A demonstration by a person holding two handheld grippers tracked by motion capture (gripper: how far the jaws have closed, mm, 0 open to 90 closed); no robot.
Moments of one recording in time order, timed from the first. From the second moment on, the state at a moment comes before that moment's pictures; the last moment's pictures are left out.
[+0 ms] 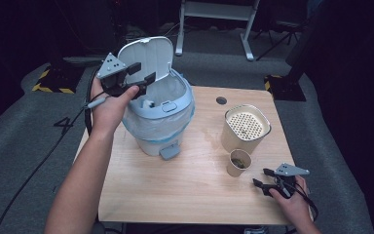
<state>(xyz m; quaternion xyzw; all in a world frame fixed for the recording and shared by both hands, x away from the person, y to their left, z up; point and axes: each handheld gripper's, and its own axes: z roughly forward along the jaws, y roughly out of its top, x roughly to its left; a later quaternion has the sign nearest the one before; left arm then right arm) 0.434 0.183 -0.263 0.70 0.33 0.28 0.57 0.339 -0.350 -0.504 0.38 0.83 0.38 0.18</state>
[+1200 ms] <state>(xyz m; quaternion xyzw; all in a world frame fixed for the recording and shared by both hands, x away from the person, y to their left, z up) 0.336 0.197 -0.338 0.80 0.24 0.16 0.53 0.341 -0.351 -0.504 0.37 0.83 0.38 0.17</state>
